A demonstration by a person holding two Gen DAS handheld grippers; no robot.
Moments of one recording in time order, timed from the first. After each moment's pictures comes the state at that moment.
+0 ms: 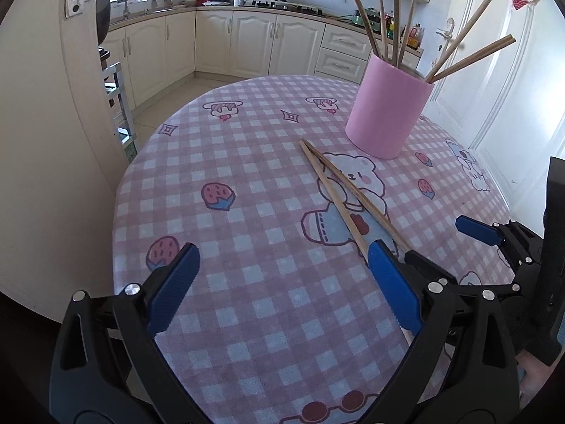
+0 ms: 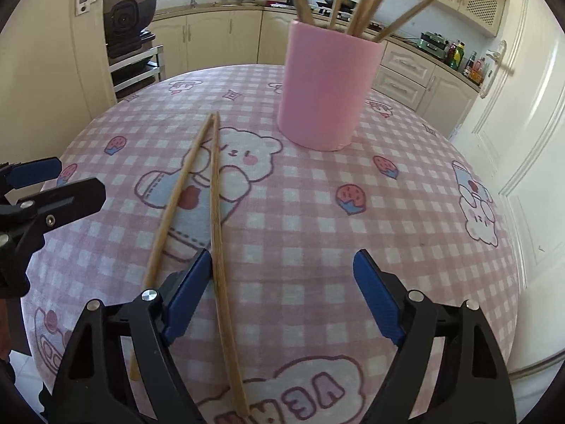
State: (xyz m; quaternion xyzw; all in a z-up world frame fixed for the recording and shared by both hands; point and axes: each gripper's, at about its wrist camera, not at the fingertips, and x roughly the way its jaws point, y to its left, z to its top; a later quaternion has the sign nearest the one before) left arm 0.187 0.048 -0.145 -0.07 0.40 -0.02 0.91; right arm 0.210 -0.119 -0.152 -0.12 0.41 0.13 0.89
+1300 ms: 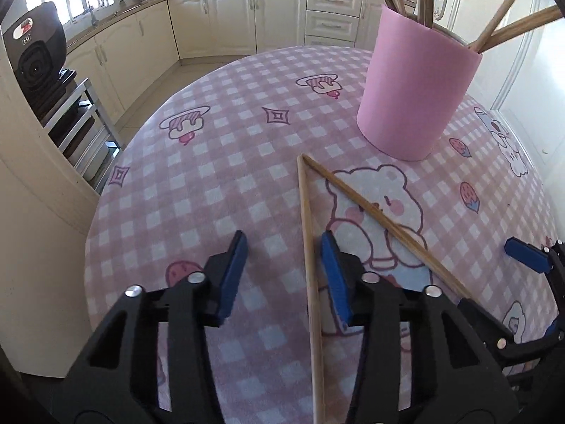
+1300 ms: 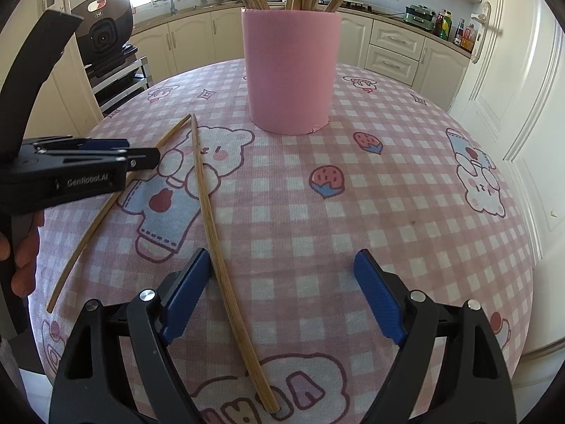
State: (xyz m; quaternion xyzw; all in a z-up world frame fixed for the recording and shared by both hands) left arm 0.284 0.031 -0.159 0.01 0.47 -0.03 0.88; right arm 0.219 -0.135 -0.154 -0.09 0.43 0.13 0.89
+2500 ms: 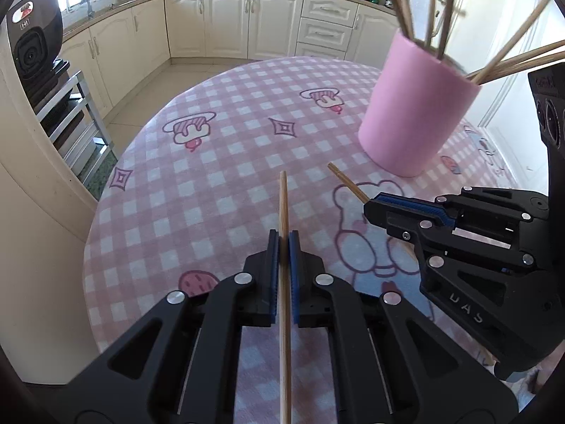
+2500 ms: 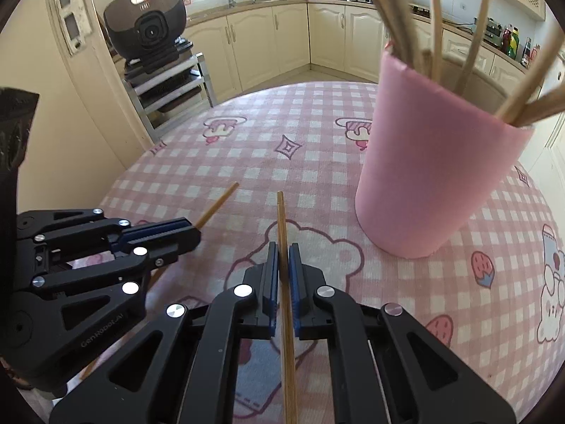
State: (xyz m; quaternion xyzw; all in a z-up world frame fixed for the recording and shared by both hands) left arm 0.278 0.055 -0.151 -0.03 0.45 -0.07 0.89; right arm 0.292 -0.069 -0.134 -0.07 0.43 0.27 0.86
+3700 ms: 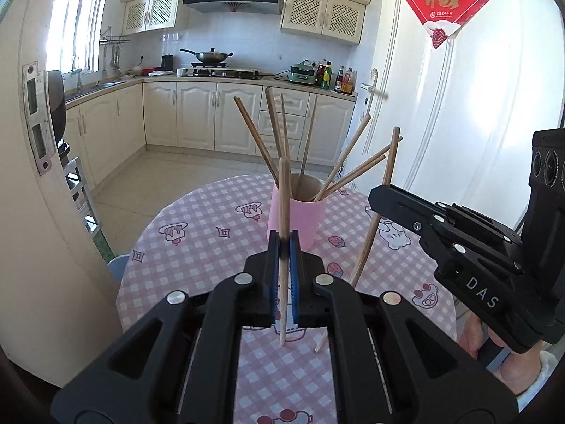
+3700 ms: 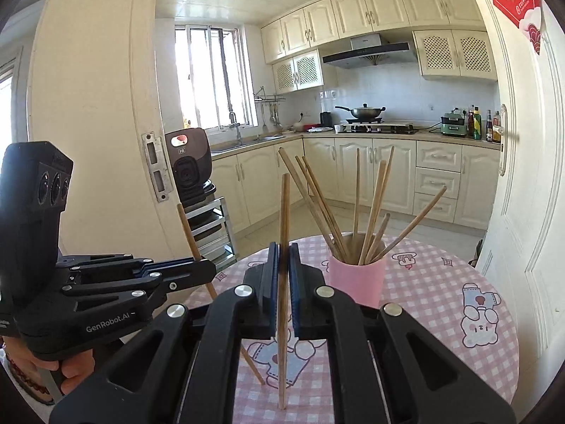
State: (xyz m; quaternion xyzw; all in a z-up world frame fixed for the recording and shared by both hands) left arm 0.166 0.025 -0.014 -0.04 0.28 -0.13 0.95; right arm 0.162 -0.150 -0.010 0.01 0.18 0.28 0.94
